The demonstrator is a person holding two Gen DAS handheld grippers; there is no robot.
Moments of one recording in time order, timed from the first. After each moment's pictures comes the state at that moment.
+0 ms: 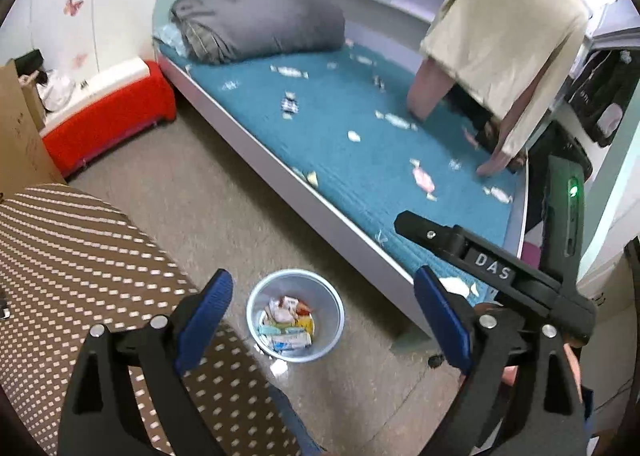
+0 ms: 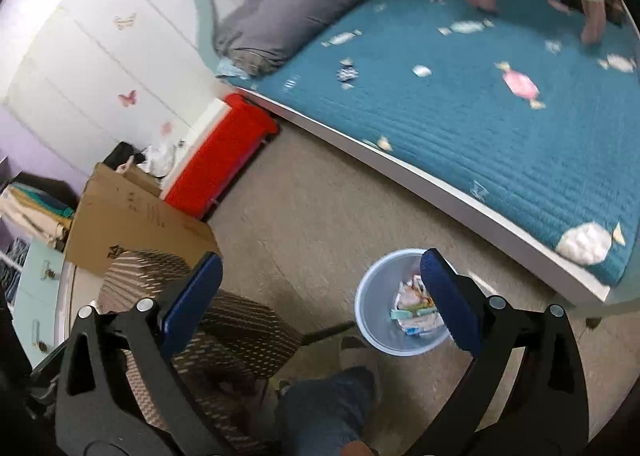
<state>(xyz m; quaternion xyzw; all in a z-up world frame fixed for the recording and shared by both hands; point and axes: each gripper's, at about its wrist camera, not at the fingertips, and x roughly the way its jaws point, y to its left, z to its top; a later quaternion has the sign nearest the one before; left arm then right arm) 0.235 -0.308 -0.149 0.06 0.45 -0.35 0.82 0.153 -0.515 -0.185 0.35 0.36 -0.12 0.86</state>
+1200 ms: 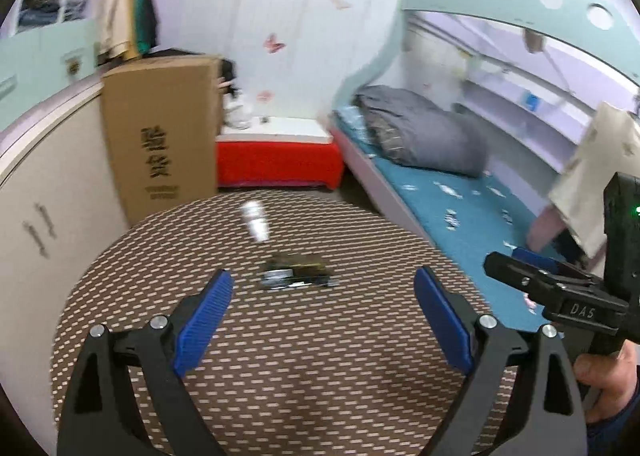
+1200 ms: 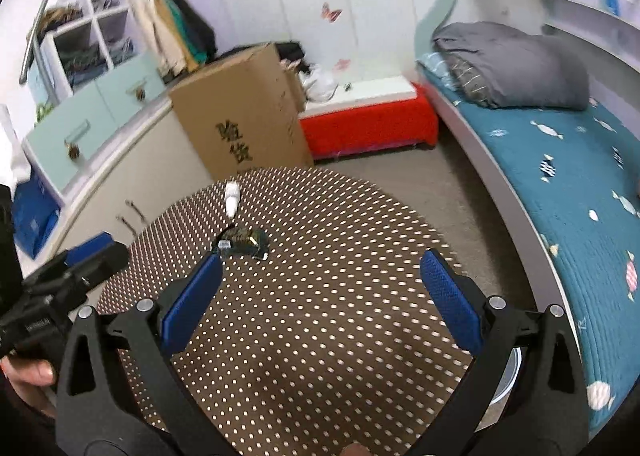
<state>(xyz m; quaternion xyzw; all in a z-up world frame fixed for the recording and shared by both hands) 0.234 0.052 -0.093 -0.07 0.33 -0.11 0.93 0.238 -0.215 -0.090 0.08 0.37 0.14 0.92</state>
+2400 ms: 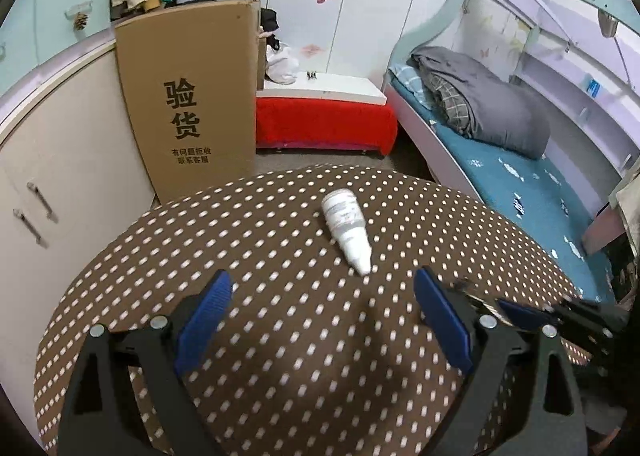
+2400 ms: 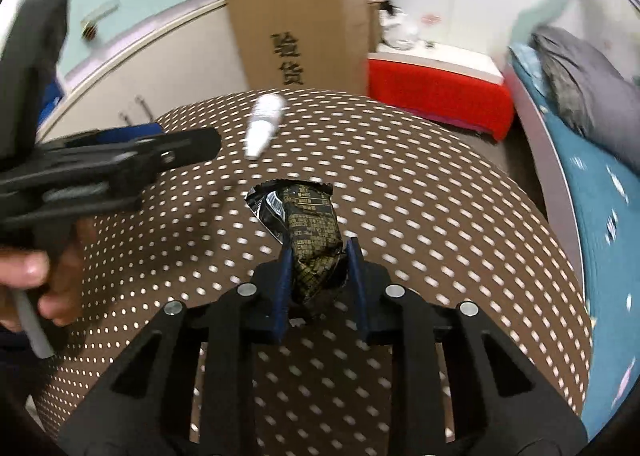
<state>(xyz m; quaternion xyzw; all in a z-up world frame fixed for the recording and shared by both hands) 0.382 0.077 -0.183 -0.06 0.41 -0.05 0.91 0.324 -0.135 -0.181 -0.03 0.42 0.23 0.88</state>
